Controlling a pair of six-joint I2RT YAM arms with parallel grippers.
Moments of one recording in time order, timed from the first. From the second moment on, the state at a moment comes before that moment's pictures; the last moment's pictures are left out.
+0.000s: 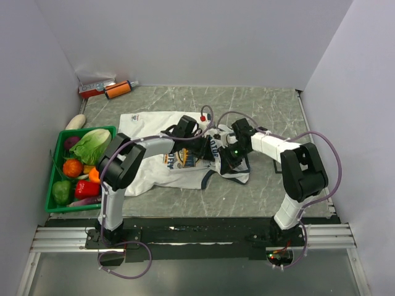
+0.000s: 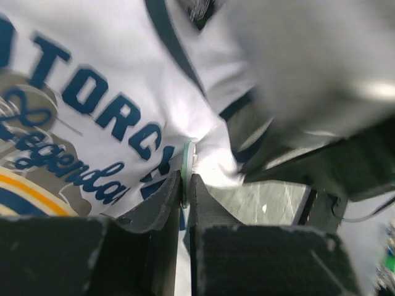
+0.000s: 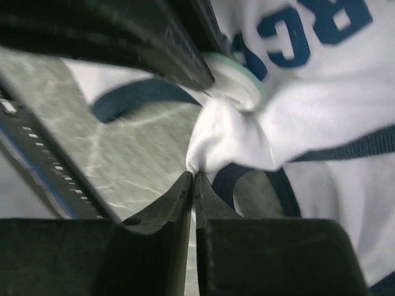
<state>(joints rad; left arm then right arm) -0.63 2.05 1.30 -0.02 0.70 -0.31 0.36 1.73 1.06 -0.65 -0.59 -0.23</state>
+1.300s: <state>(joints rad) -0.64 2.15 1.24 0.62 0.95 -0.69 0.12 1.61 1.20 -0.82 -0.70 -0.42</state>
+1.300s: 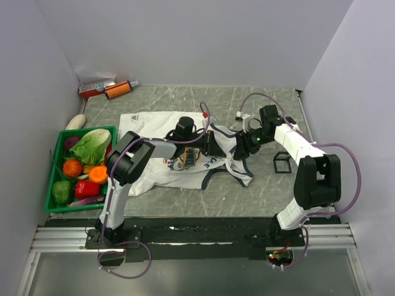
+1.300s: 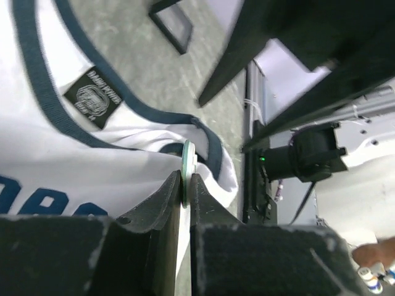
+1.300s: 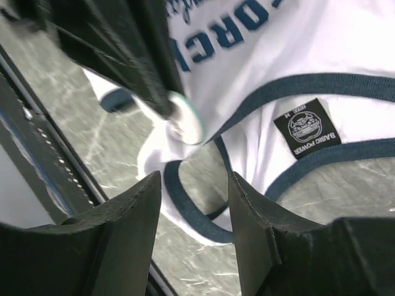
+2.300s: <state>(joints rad) -0.64 2.16 1.25 0.65 1.03 -0.71 0.16 1.70 1.17 -0.78 -0.79 -0.44</state>
